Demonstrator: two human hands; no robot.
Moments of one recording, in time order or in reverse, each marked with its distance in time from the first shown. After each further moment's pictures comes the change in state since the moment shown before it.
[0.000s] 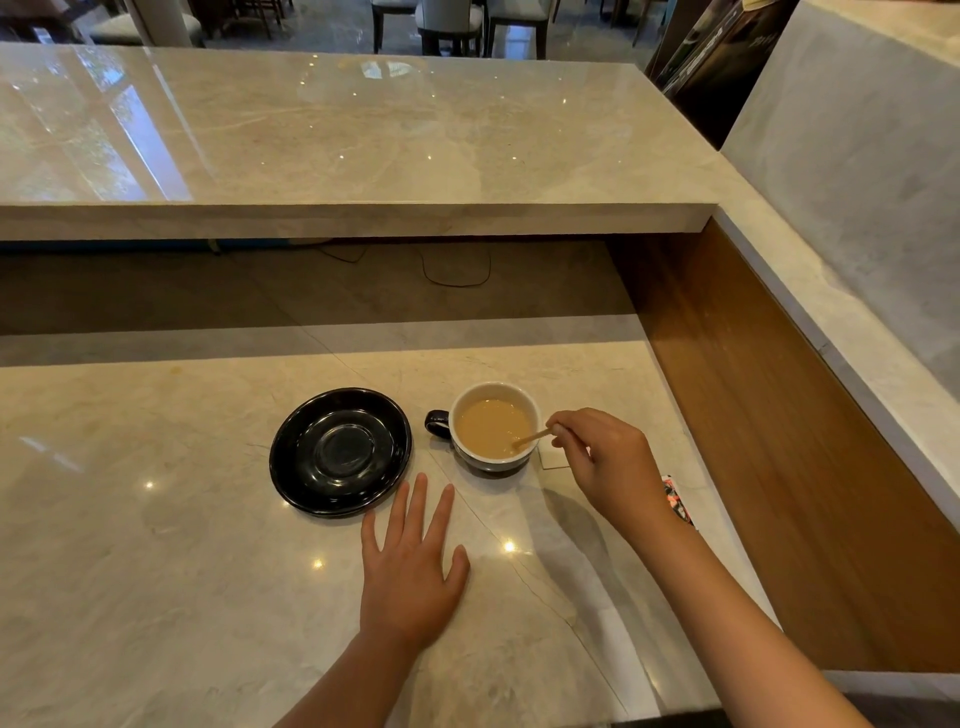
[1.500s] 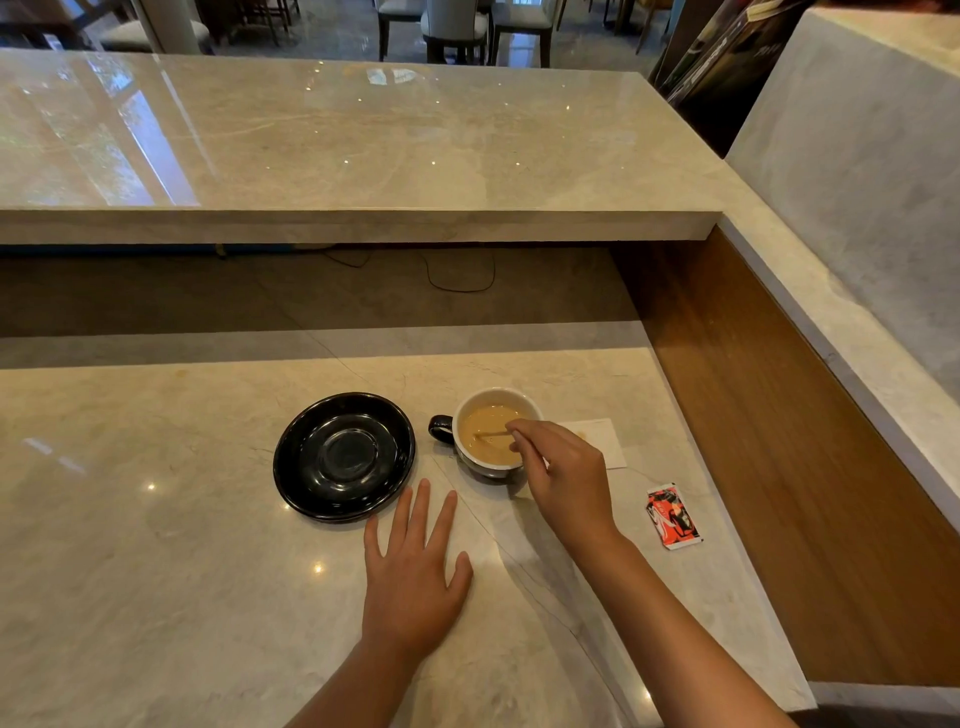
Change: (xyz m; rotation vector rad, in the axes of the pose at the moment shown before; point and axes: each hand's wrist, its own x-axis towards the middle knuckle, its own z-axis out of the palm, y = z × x) left_hand -0.001 0.001 -0.001 -0.014 0.006 -0.013; right_hand 0.000 -0.036 0.033 0.080 0.081 0.093
